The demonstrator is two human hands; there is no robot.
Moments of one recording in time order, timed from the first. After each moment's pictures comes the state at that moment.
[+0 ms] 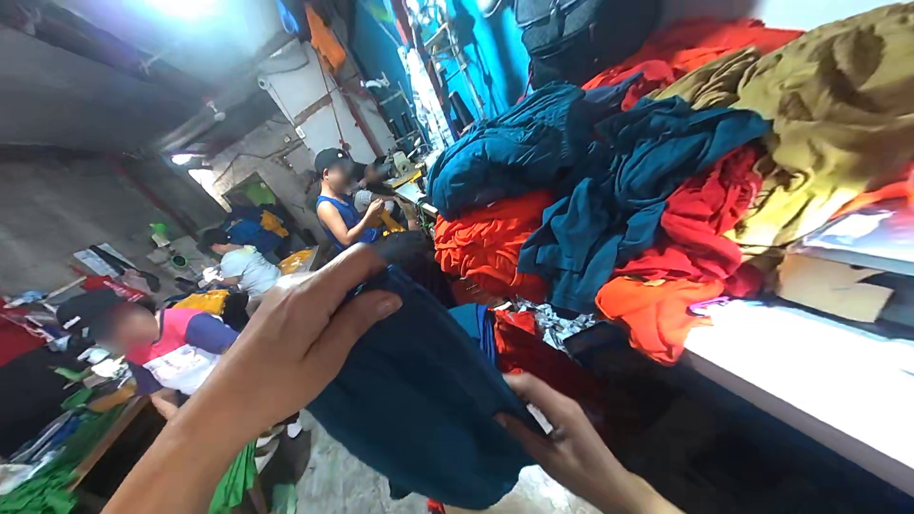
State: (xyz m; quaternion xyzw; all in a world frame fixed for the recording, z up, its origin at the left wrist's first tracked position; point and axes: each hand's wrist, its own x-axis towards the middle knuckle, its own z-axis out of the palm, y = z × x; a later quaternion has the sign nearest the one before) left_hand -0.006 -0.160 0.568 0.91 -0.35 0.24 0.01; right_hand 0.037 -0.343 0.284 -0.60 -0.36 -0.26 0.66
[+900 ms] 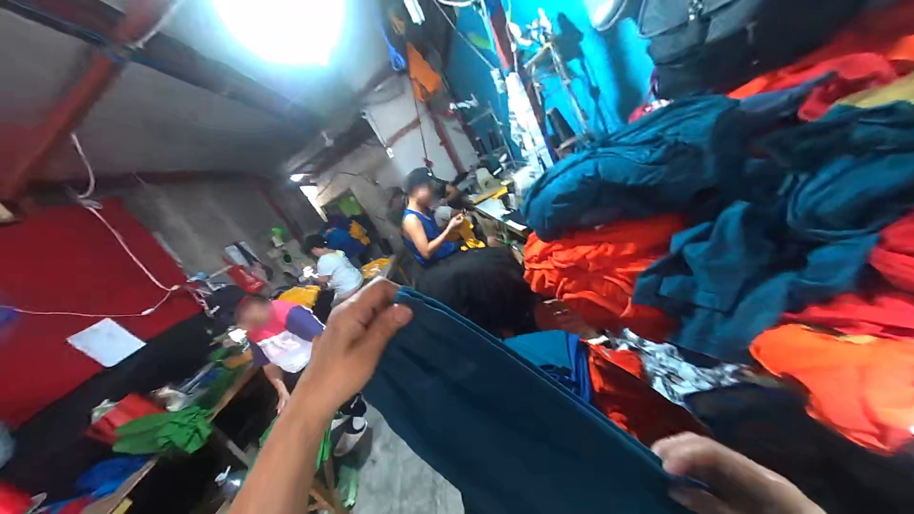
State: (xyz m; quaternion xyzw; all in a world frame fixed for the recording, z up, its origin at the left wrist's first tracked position) left_hand -0.035 -0.079 0.571 0.92 -0.20 0.28 0.18; right_hand 0.036 -0.394 0.276 -0.54 -0.43 -0.05 0.72
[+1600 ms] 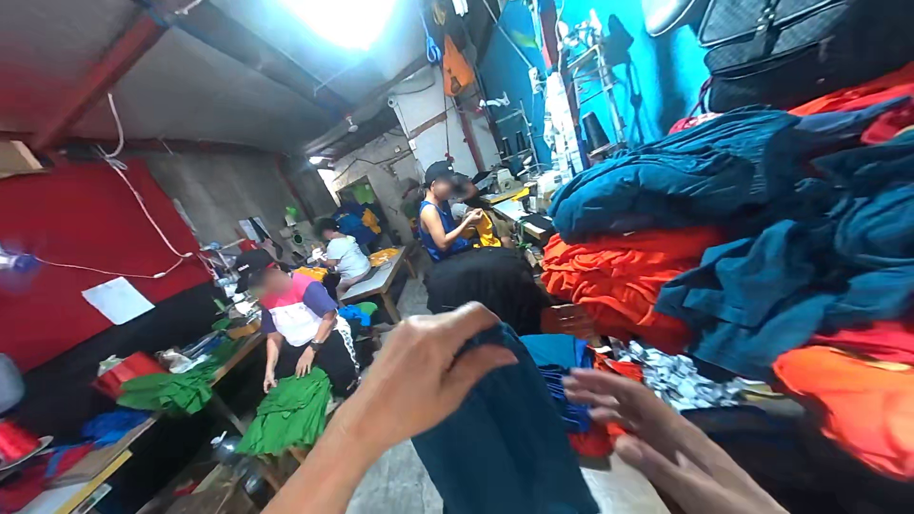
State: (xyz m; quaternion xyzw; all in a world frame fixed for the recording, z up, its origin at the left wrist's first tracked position) left_hand -0.062 -0.116 0.544 0.91 -0.31 0.29 0.06; right_hand 0.018 -0.339 0.357 -0.59 -0.43 -0.07 0.68
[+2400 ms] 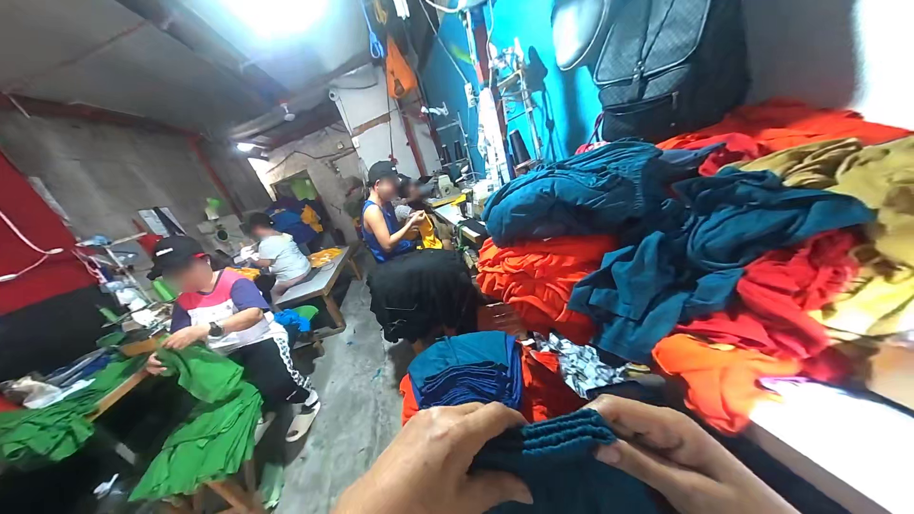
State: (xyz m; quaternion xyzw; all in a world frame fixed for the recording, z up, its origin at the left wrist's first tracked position) left_hand -0.046 -0.145 0.461 0.89 -0.39 0.11 0.21; right_hand 0.024 -0.388 0.363 -0.55 -0.51 -0.07 0.66
